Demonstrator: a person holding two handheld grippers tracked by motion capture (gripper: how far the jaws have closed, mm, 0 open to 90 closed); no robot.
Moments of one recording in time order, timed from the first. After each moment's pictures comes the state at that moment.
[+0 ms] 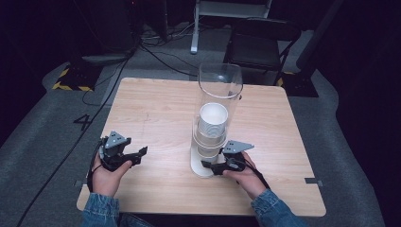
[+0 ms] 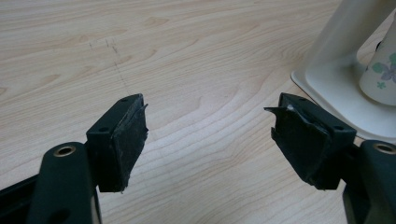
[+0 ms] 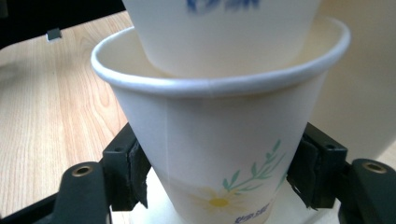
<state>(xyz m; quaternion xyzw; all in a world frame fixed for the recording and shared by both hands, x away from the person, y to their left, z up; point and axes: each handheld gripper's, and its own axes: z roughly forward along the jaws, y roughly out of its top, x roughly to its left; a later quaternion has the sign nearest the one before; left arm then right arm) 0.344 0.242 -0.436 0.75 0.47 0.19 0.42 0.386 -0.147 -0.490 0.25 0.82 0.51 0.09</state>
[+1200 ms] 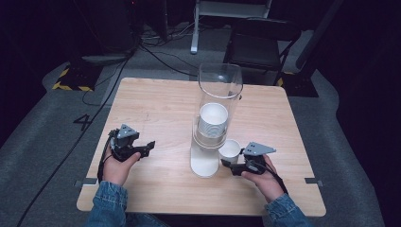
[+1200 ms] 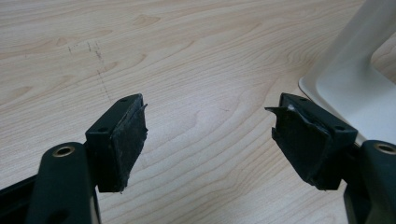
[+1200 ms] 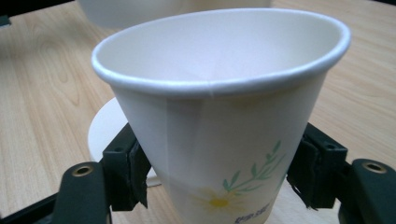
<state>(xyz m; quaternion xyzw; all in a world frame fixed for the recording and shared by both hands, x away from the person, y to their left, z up) 0.376 0.226 -0.444 0.76 0.47 0.18 0.41 0.373 -0.205 -0.475 0.29 0.81 0.48 0.15</state>
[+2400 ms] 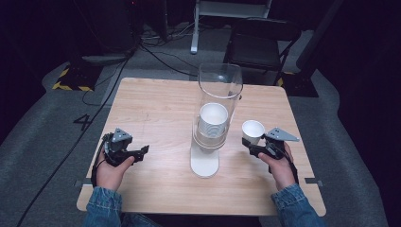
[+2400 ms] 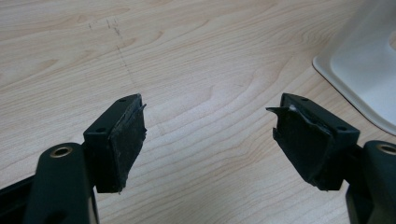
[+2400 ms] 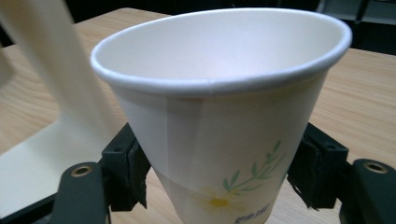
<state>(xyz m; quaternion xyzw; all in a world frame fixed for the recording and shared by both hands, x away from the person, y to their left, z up) 0.360 0.240 -0.445 0.76 0.49 0.18 0.39 0.411 -0.262 -0.459 0.40 0.74 0.49 0.23</state>
